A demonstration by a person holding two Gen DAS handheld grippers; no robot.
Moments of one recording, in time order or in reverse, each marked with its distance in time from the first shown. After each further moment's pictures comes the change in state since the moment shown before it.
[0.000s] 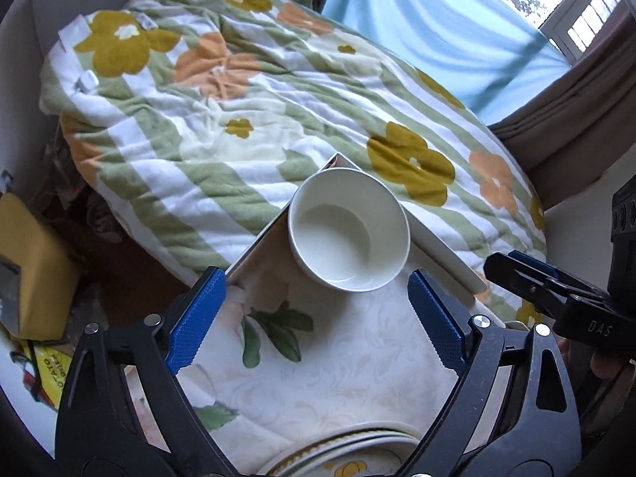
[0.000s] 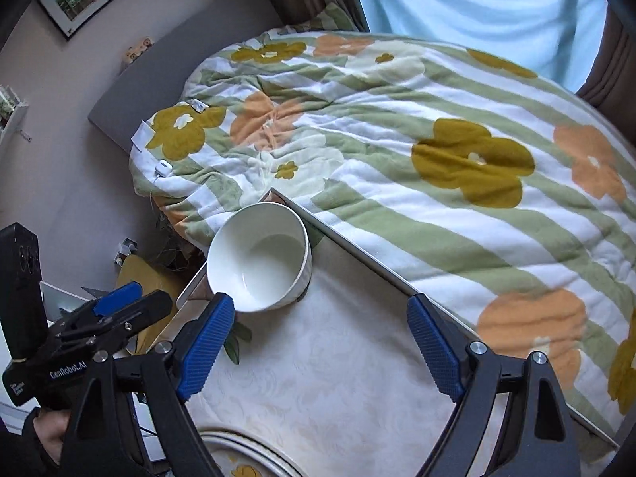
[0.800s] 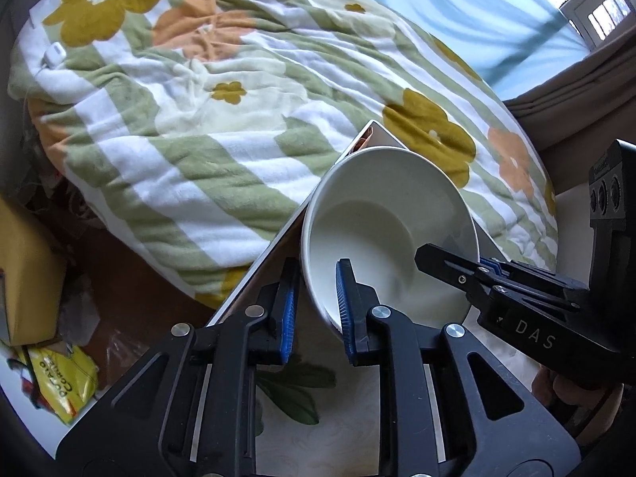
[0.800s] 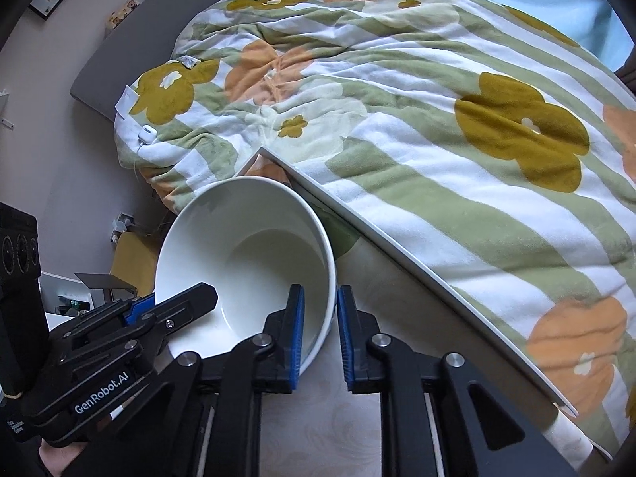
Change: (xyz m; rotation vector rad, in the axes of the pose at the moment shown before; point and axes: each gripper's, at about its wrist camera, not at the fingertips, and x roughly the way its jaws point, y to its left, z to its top) left arm 0.086 0.018 0.022 0.018 0.107 -0.003; right arm 0.110 0.014 0.021 -0.016 0.143 0.026
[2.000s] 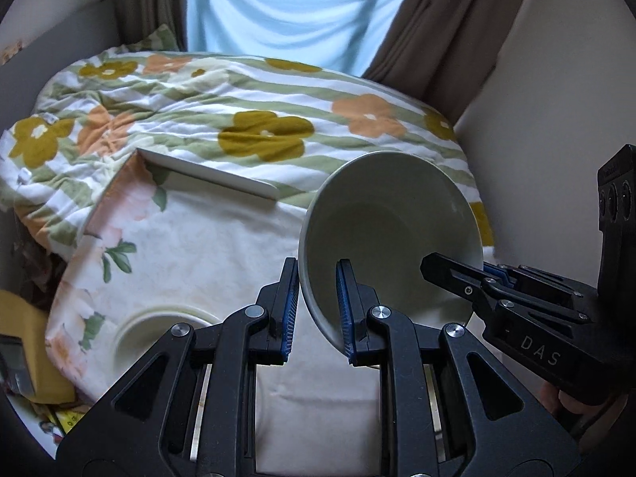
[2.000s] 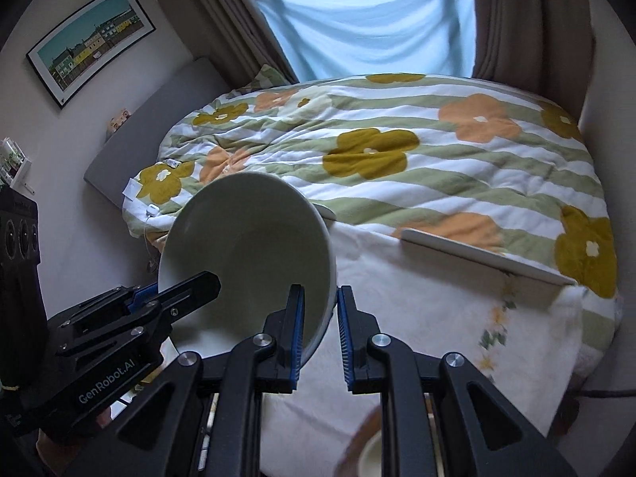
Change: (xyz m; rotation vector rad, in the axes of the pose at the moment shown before) left arm -0.186 -0.256 -0.230 0.423 -0.159 -0.124; right arm -0.289 -0.075 -0.272 0.209 -0.378 -0.121
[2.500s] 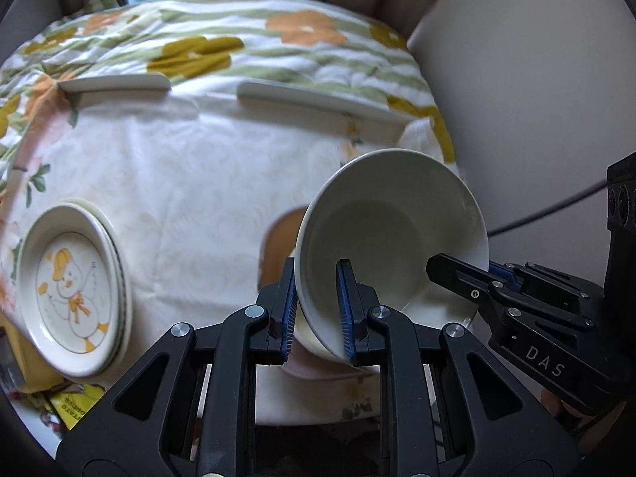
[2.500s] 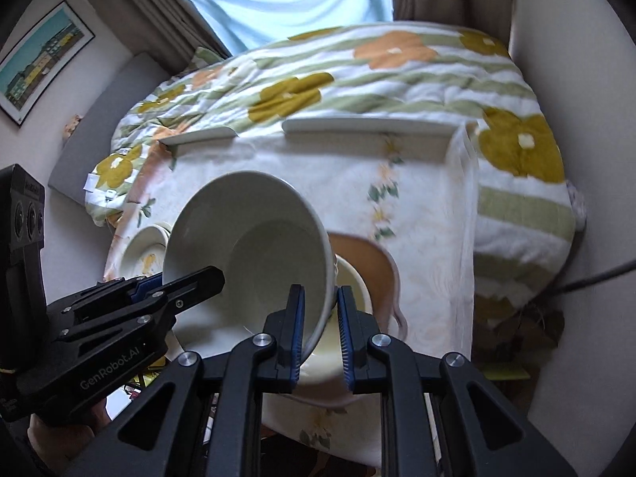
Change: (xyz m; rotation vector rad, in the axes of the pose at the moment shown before) left arm 0.048 -0.102 -0.105 0.101 0.262 -0.090; right arm -0.038 -0.091 -0.116 0.176 0.120 -0.109
